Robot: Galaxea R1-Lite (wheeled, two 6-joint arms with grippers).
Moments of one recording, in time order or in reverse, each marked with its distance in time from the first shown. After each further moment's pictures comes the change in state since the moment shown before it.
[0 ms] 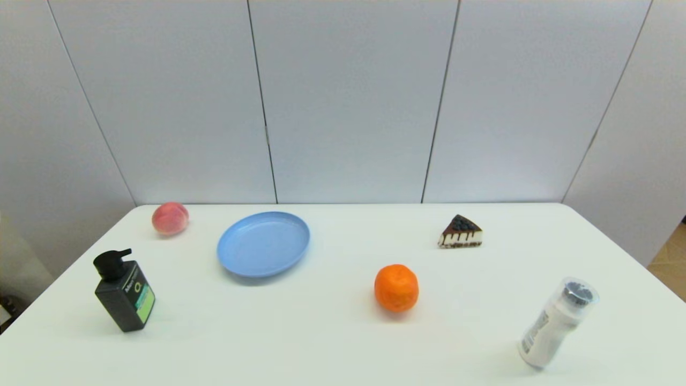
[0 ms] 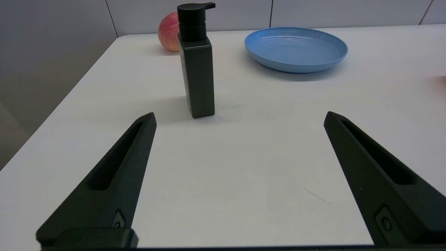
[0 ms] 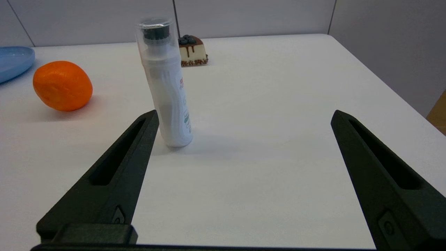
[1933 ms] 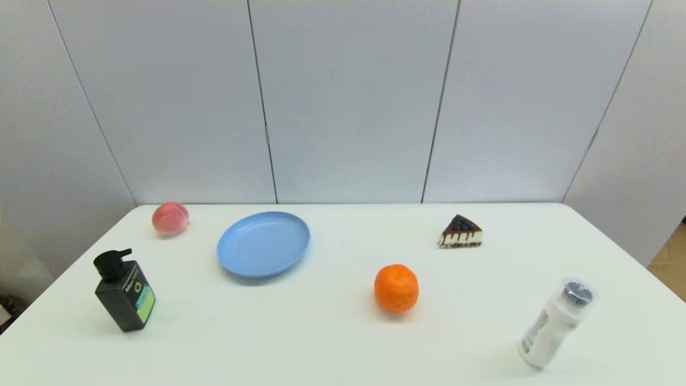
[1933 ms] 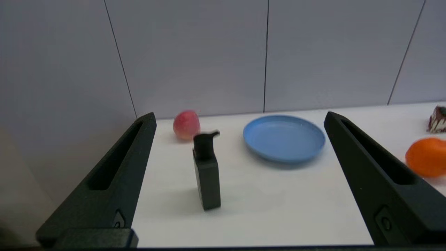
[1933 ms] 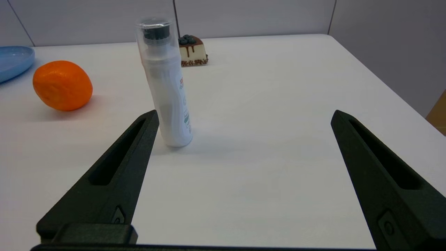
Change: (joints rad) left arm 0.004 0.285 -0.468 0.004 -0.016 0.023; right arm 0.000 0.000 0.000 0.000 0.001 -0.001
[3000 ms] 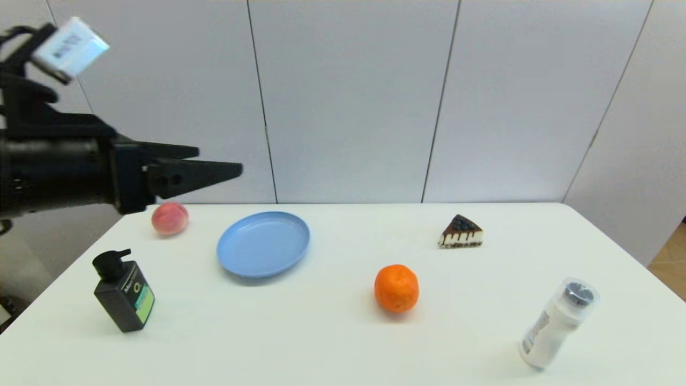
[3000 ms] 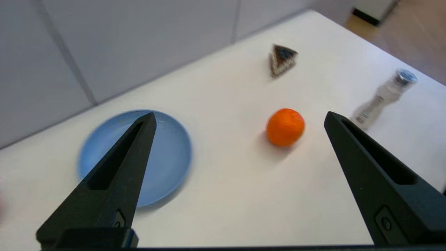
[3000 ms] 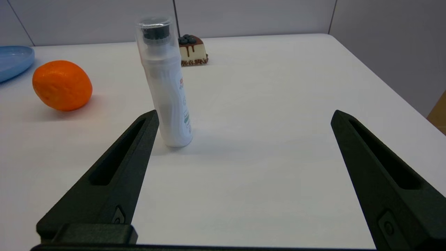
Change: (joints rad) left arm -0.364 1.005 -0.619 0.061 -0.341 -0.046; right arm 0.000 0.000 0.000 0.000 0.000 0.000
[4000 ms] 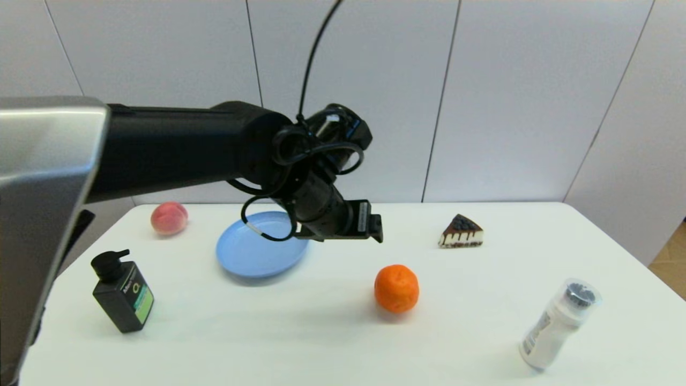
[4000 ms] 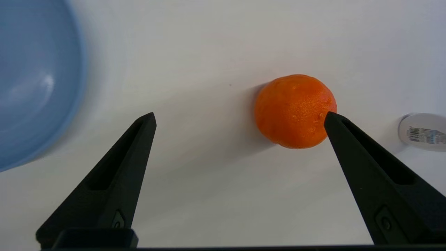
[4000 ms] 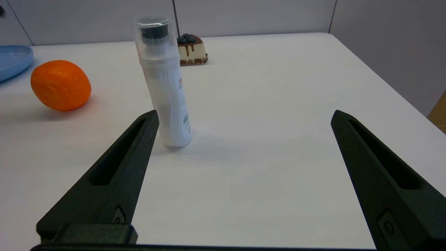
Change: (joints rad) left arm -0.373 0.820 -0.811 0.656 0.413 -0.491; right arm 0.000 0.000 0.000 0.000 0.000 0.000
